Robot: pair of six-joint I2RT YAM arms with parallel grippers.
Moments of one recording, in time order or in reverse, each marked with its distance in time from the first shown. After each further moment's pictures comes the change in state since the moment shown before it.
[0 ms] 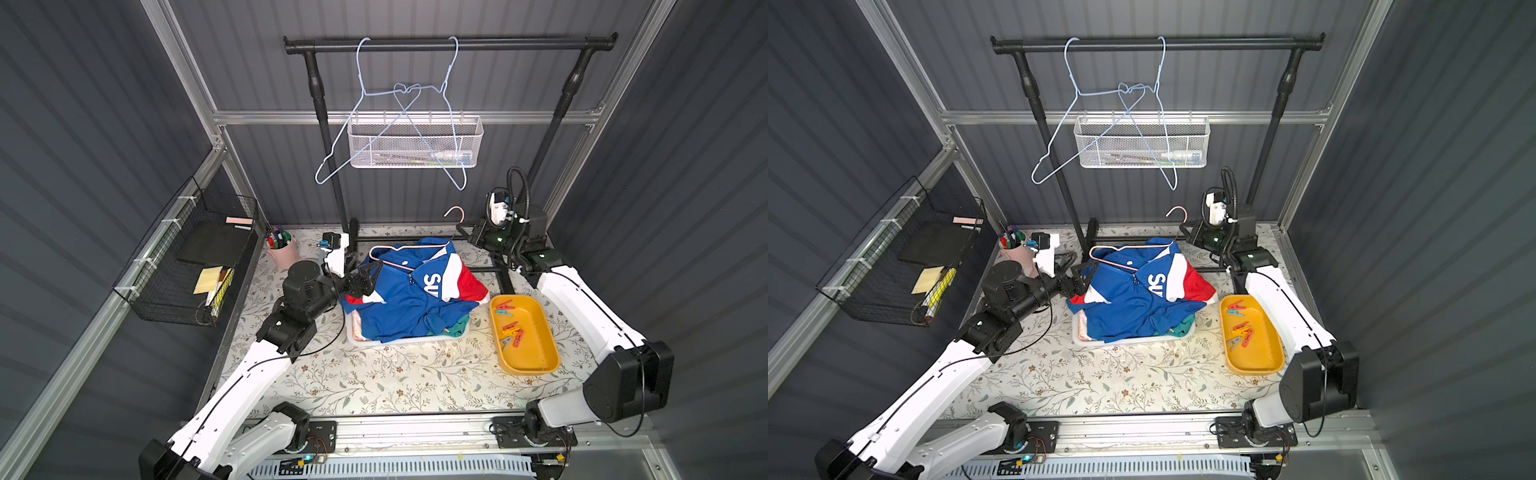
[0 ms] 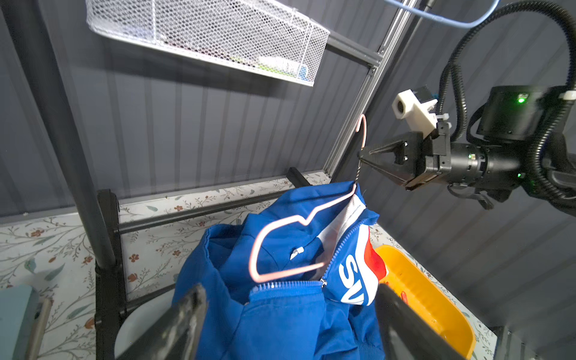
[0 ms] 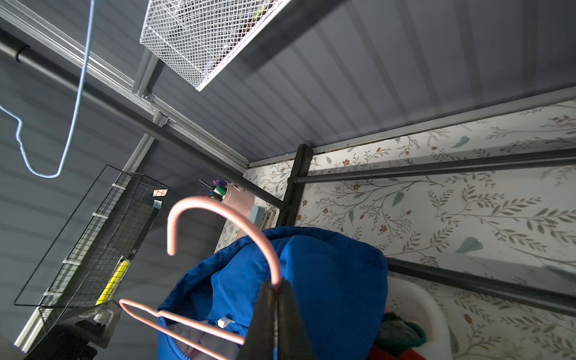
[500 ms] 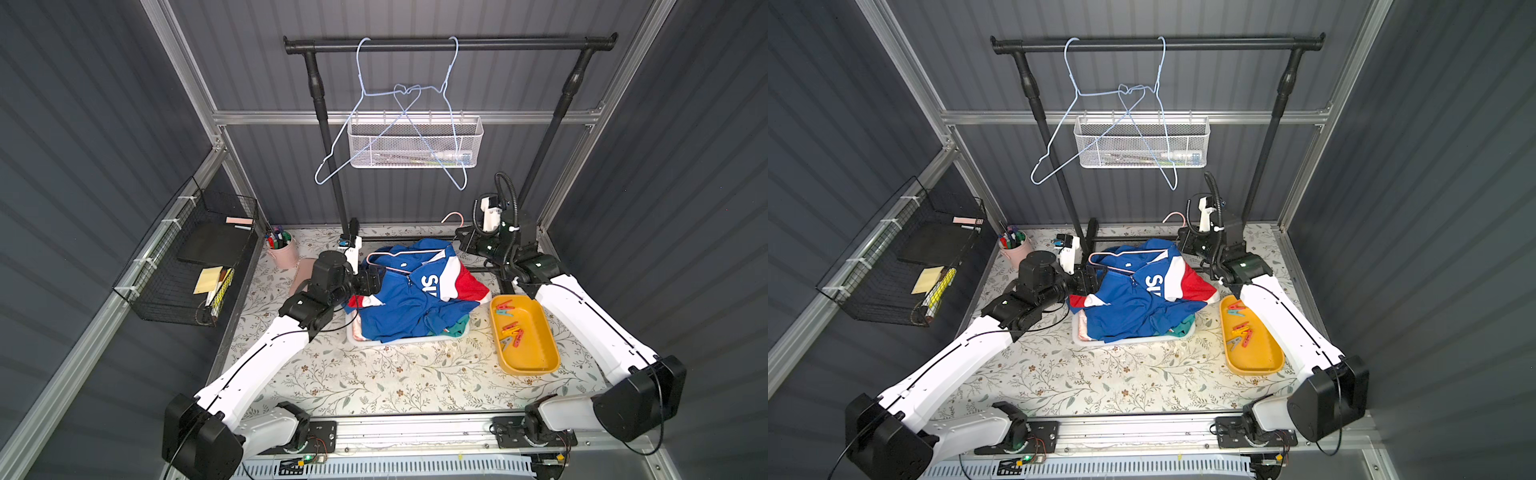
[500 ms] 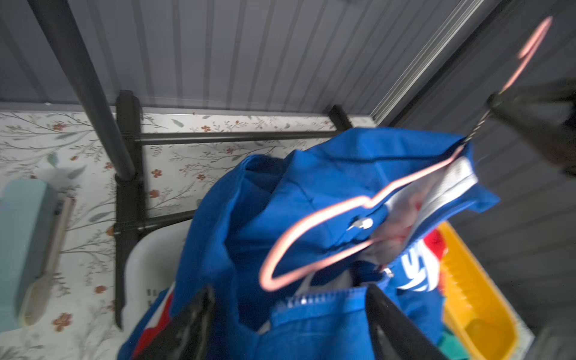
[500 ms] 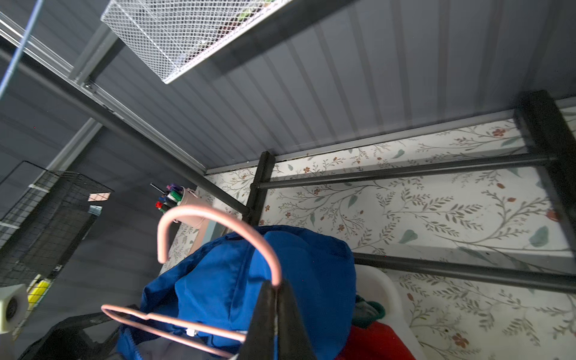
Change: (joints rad) left arm -0.047 0.183 0.088 -0.196 -0.124 -0.070; right arm 0.144 -0.082 -0.001 -0.117 0.344 -0.094
